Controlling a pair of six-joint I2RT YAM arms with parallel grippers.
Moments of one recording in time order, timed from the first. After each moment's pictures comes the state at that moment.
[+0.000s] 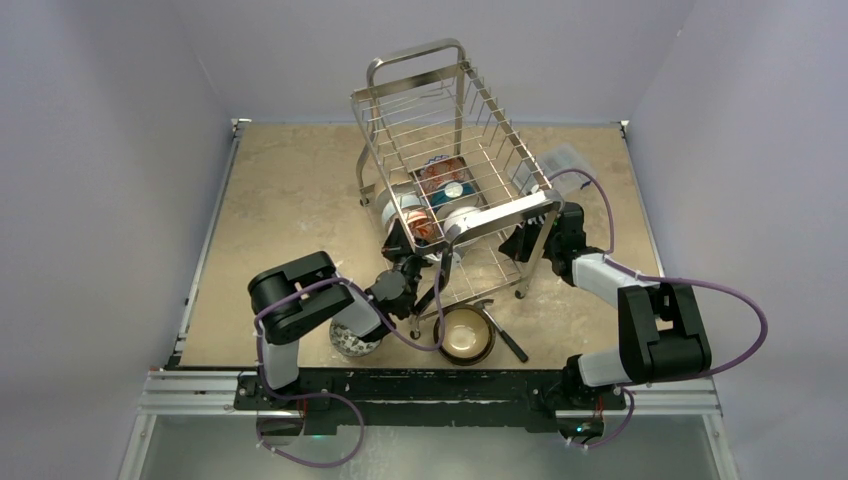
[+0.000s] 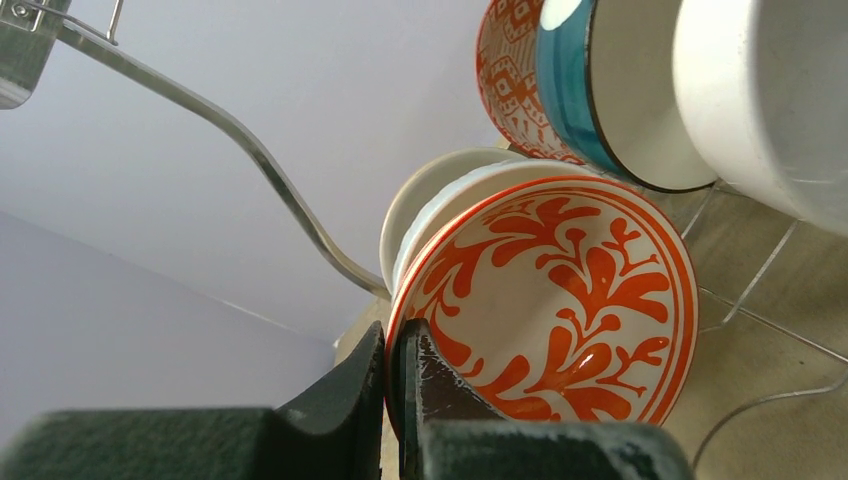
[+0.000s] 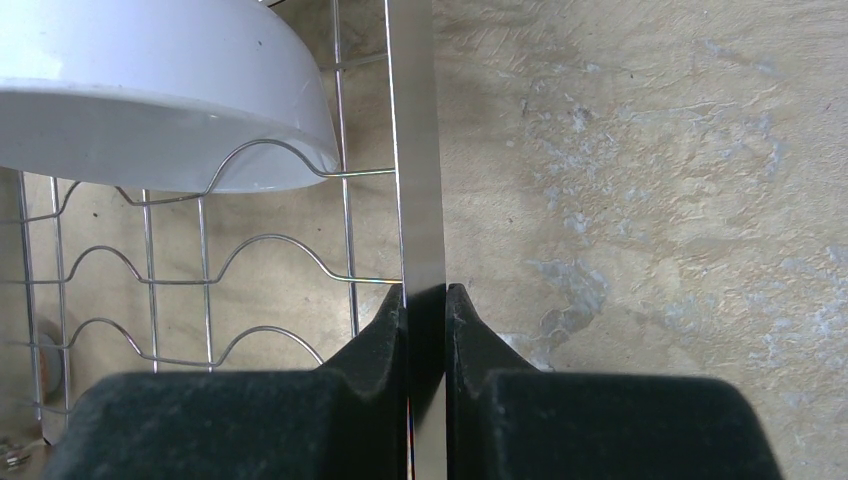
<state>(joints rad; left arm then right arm) -1.02 1.88 0.56 1.52 -0.84 1.15 0.16 1.42 0.60 0.12 -0.44 0.27</state>
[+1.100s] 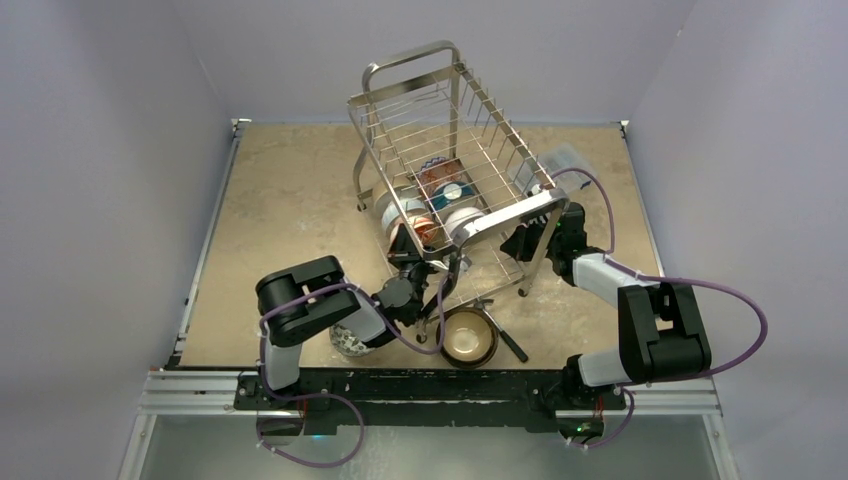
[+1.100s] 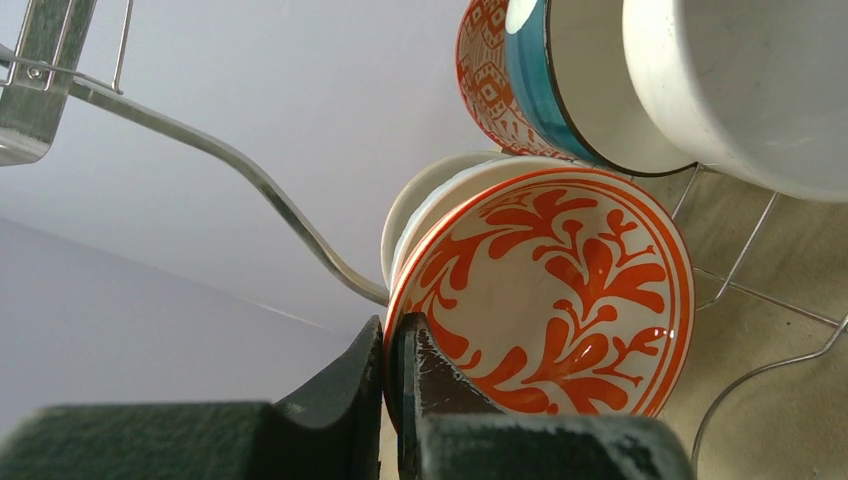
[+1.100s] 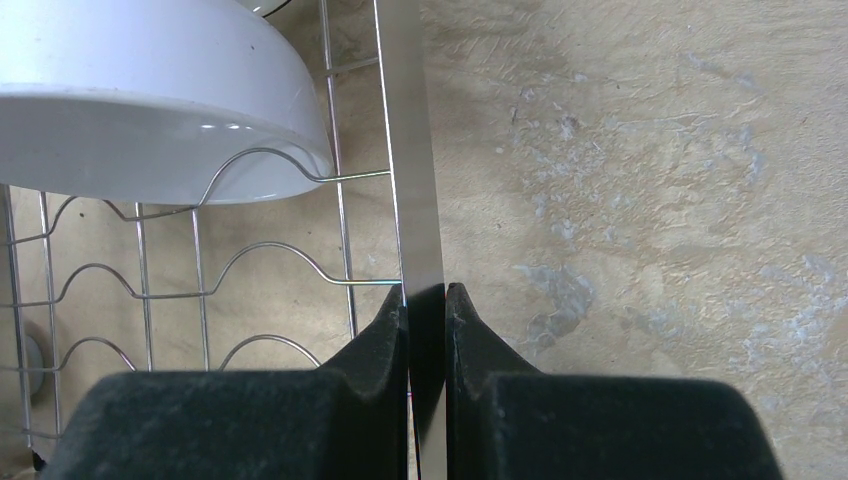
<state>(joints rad) -1.08 1.91 0.58 1.52 -0.89 1.26 0.15 1.42 0.60 0.13 -0.44 0.24</state>
